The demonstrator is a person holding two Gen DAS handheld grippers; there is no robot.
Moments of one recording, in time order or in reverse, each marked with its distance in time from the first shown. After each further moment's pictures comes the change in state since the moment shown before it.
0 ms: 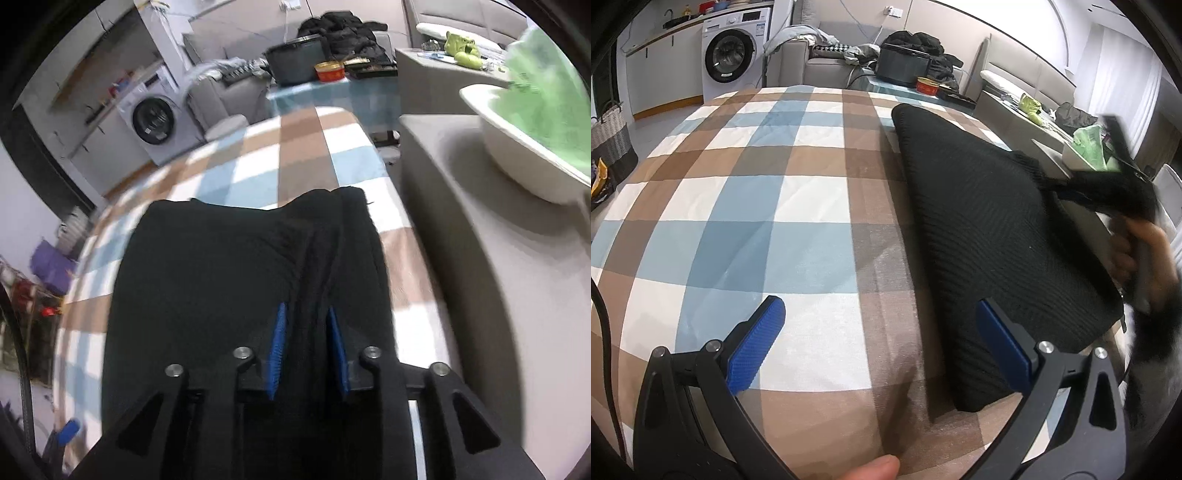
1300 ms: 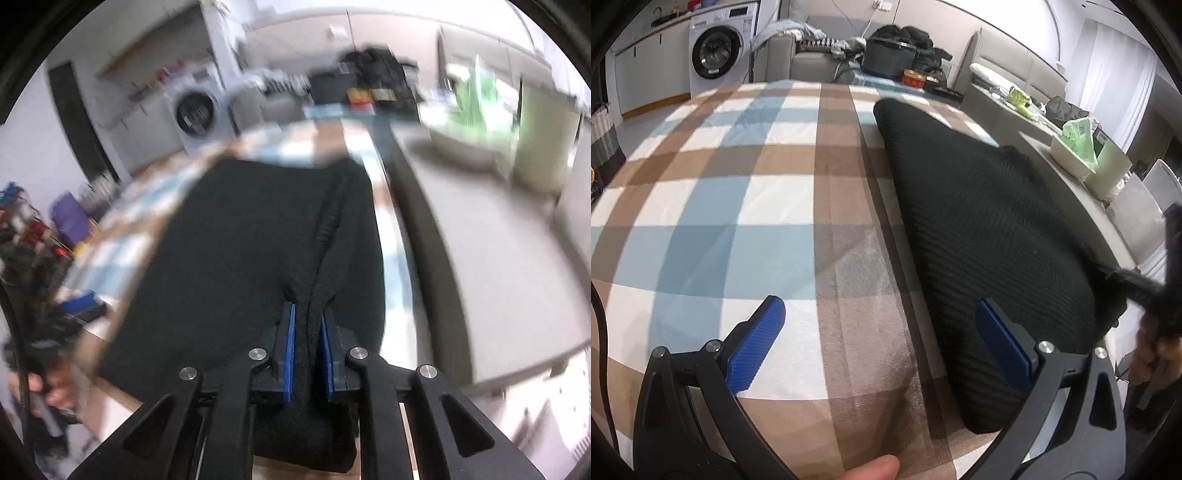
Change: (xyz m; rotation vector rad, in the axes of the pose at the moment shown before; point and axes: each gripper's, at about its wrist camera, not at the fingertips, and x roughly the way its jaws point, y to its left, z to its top) left arm 0.012 -0.022 0.003 0.019 0.039 -0.045; right arm -0.059 0.002 -0.117 -0.169 -0.007 -0.041
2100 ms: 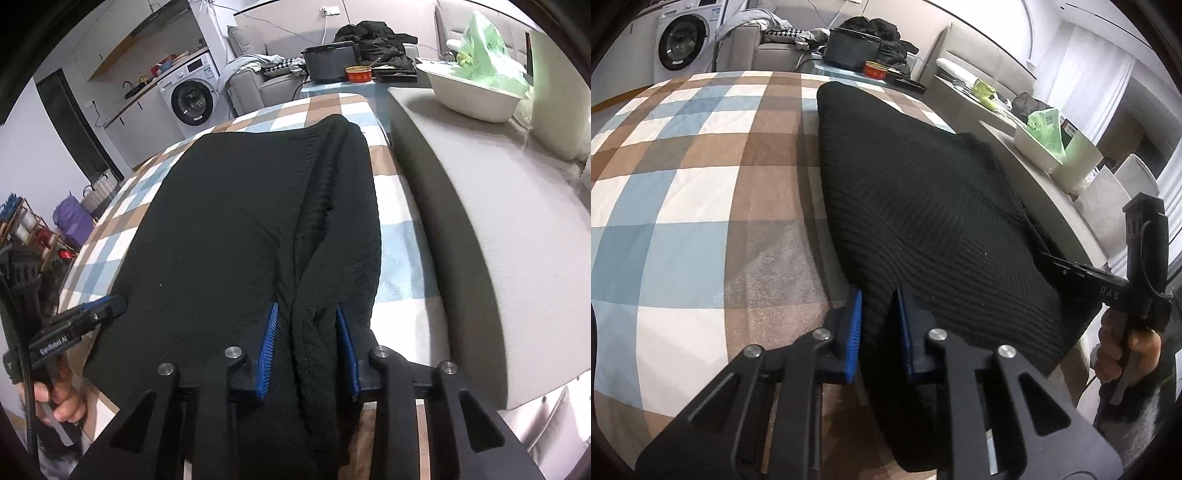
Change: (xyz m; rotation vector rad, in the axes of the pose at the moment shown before) left arm 0.027 -0.029 0.000 0.027 0.013 -0.156; right arm 0.014 -0.011 0.004 0.036 0.004 0.083
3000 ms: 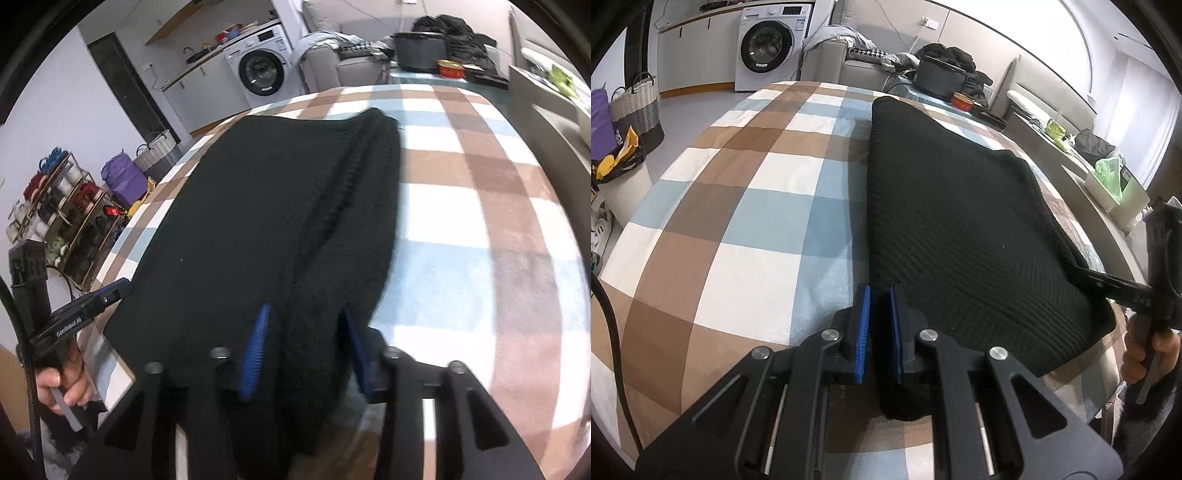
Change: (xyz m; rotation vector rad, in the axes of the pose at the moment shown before) left arm -0.102 0.129 -0.034 -0.142 -0.092 0.233; right arm 0.037 0.109 0.002 -0.128 0.082 0.205
